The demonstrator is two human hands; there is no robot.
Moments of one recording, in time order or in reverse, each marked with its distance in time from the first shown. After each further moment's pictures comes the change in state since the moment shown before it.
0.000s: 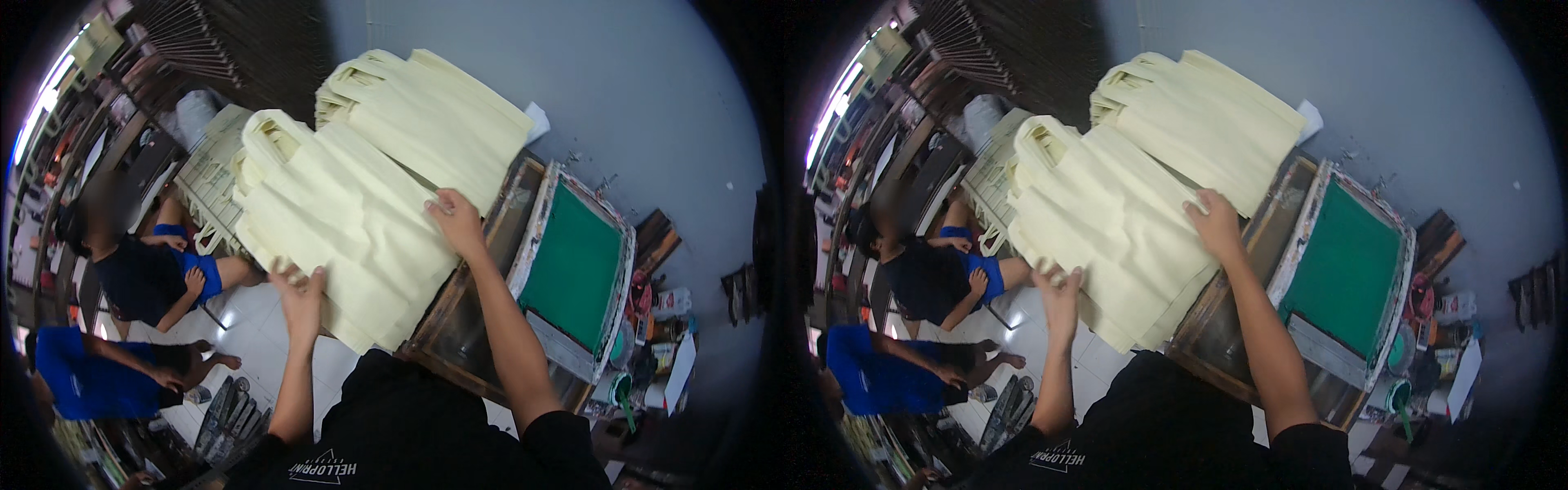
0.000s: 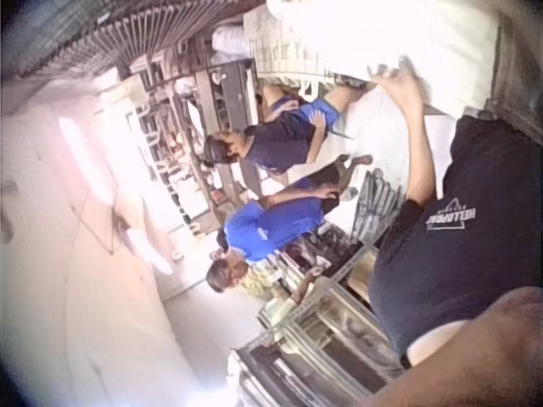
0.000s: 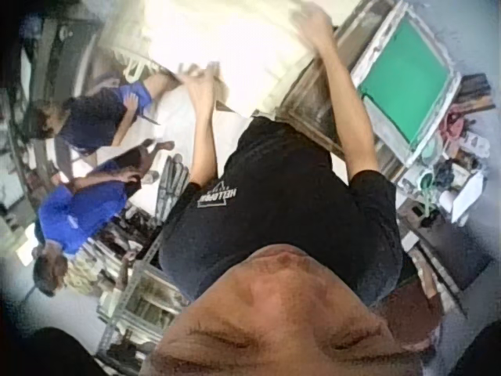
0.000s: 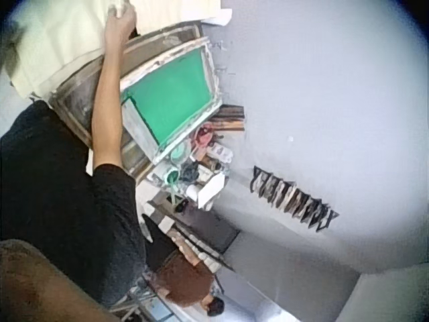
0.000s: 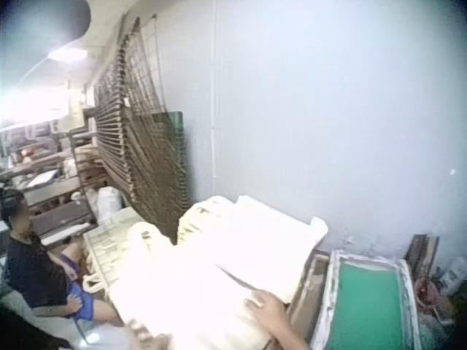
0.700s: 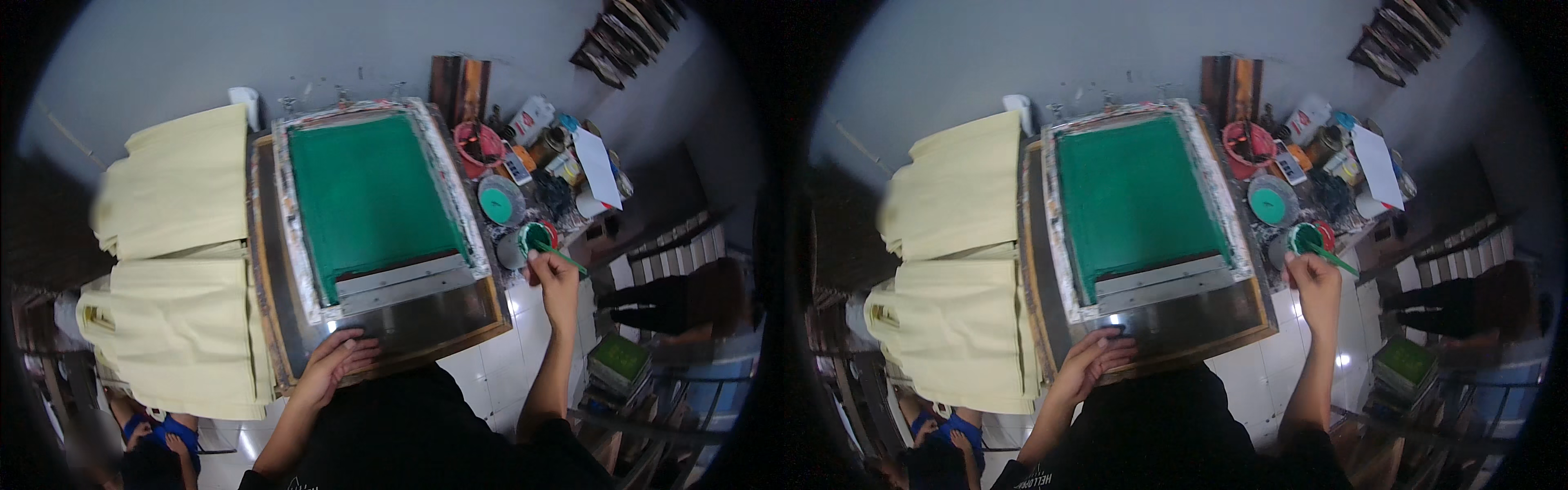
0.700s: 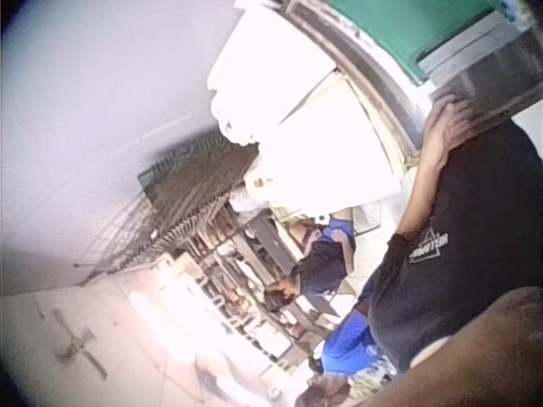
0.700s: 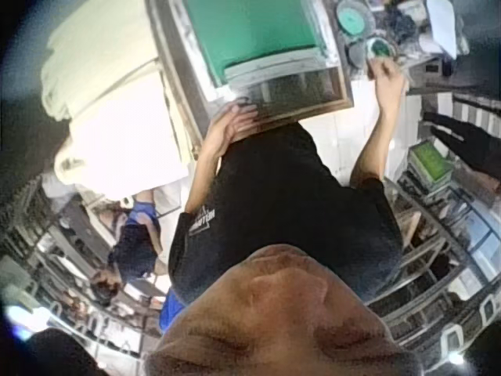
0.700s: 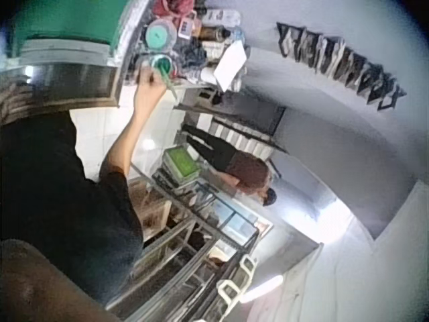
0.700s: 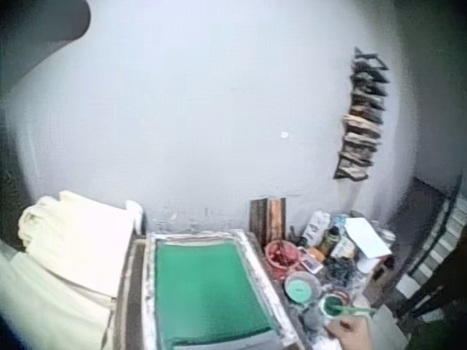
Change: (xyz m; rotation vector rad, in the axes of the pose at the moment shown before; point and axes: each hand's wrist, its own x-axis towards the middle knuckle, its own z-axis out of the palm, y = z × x) left_hand -0.175 0.017 0.160 -0.245 -1.548 -0.780; right_hand -0.373 0.038 -0.374 0.038 0.755 0.630
